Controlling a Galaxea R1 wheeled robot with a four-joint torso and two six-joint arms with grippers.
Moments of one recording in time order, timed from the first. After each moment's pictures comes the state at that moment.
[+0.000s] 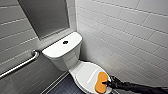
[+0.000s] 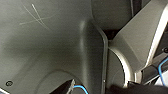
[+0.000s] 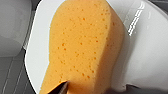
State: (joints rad) left arm 1.51 2.84 -2.34 0.09 -0.06 0.00; right arm -0.59 2.62 -1.99 0.06 -0.14 0.43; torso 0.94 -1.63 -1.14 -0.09
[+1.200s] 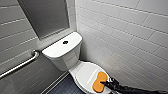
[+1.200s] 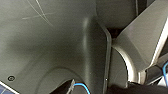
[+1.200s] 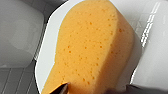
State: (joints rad) left arm 1.52 2.86 -2.38 0.06 -0.06 0.00; right arm -0.64 2.68 -2.02 0.03 0.08 0.44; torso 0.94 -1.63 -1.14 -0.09
